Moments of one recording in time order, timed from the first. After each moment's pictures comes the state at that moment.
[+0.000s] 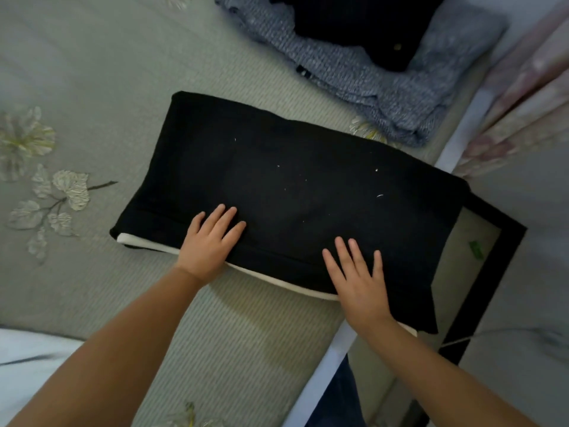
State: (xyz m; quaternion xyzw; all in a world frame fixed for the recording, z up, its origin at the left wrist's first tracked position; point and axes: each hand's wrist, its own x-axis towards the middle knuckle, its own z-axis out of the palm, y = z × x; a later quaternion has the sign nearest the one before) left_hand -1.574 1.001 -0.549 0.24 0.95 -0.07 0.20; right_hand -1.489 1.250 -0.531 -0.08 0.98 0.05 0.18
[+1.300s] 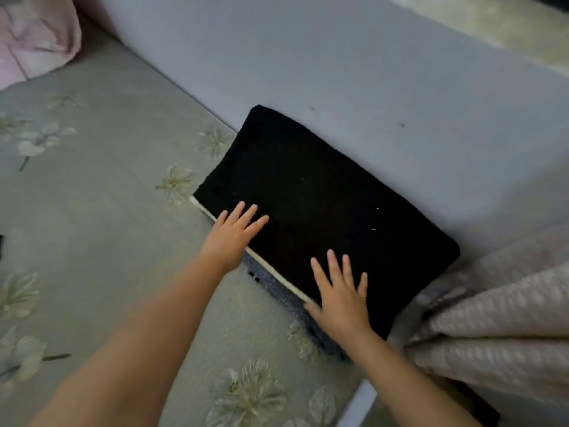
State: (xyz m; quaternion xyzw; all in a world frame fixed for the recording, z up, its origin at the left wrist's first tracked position) left_hand -1.904 1.159 -0.423 0.16 0.97 -0.03 0.16; right_hand -1.814 1.374 -0.420 -0.07 0.97 -0.07 0.23
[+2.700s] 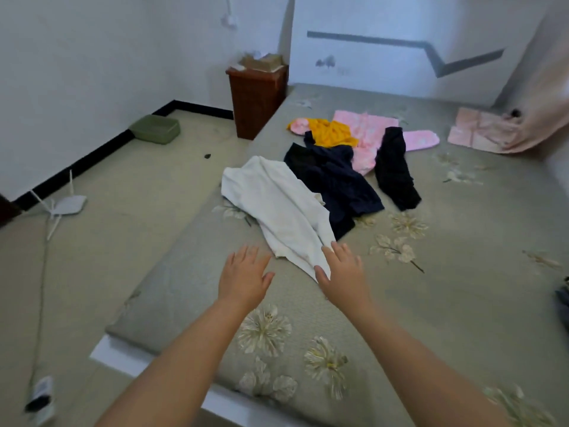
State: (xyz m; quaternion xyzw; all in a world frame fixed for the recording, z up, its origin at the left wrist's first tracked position) left_hand -1.144 0.864 -0.282 -0.49 0.87 0.05 0.03; right_hand -1.321 0.939 -0.285 -0.60 0.78 -0.14 0.06
